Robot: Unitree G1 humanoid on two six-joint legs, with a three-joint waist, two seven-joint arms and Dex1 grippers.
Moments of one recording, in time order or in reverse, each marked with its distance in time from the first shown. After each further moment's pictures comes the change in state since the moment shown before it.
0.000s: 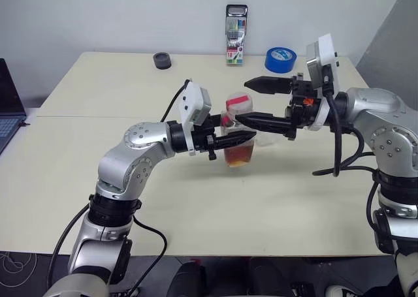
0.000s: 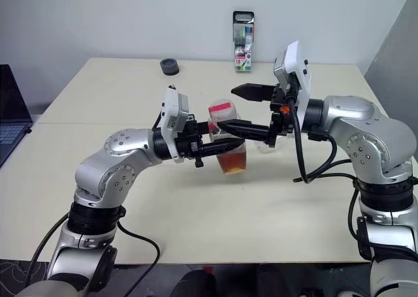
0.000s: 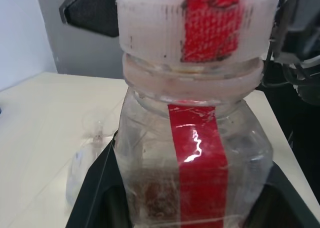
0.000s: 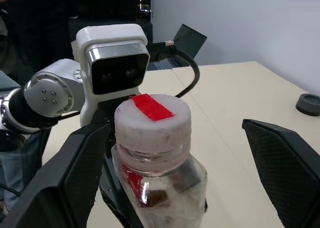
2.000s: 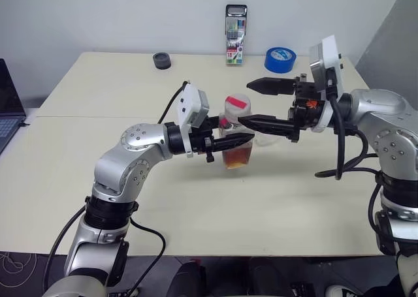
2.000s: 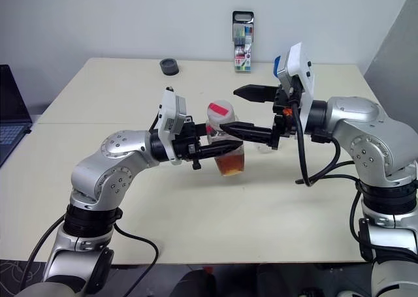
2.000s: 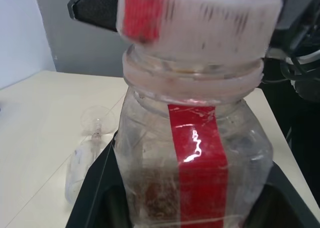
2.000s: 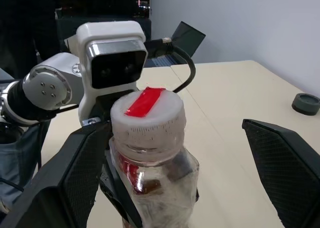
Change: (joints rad) left arm 0.023 0.021 0.004 -0.025 -0.011 0.004 -0.002; right arm 0.017 -0.013 -0.020 -0.041 -0.002 0.011 0.008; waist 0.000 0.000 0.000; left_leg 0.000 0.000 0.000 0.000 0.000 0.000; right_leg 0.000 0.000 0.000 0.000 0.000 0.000
